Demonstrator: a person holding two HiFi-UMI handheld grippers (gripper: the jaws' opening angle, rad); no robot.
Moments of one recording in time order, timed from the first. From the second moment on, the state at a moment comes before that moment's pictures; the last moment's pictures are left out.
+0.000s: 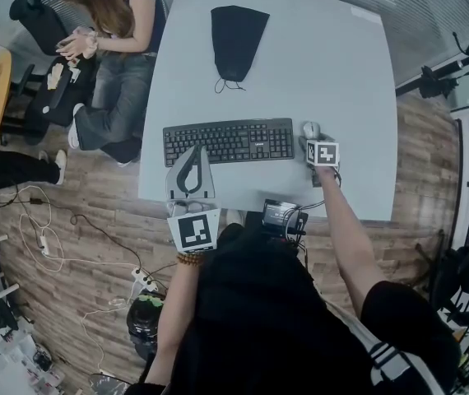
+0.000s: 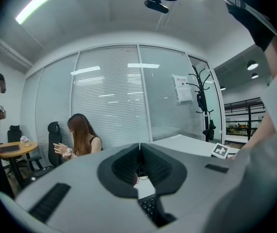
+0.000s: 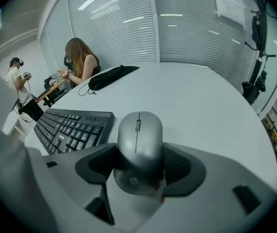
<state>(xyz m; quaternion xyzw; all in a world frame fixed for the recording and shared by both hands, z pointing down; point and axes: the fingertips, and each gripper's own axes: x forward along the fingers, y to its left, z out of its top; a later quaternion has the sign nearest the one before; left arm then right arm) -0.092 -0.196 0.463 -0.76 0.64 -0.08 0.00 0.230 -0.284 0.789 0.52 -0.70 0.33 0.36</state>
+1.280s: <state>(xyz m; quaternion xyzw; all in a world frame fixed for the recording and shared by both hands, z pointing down) -0.094 -0.197 0.469 -0.77 0.64 -0.08 -0.01 0.225 -0.285 0.793 0.51 -0.69 0.33 0.40</state>
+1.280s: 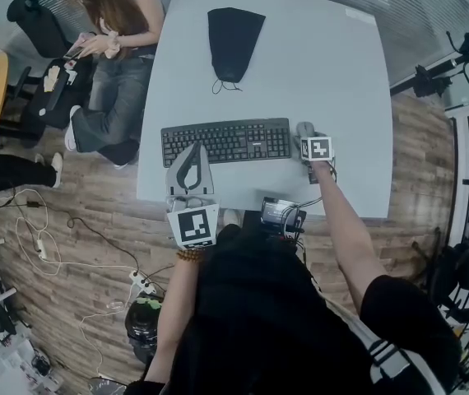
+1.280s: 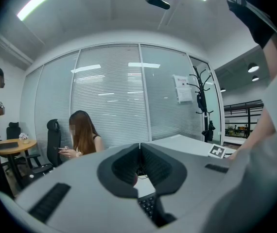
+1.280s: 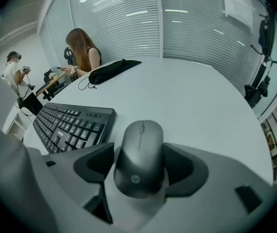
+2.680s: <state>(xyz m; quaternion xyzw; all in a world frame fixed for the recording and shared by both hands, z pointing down) -0.087 -0.217 0.423 -0.80 0.60 -0.05 0.05 0.203 -0.333 0.576 0.55 -0.78 0.18 0.25</state>
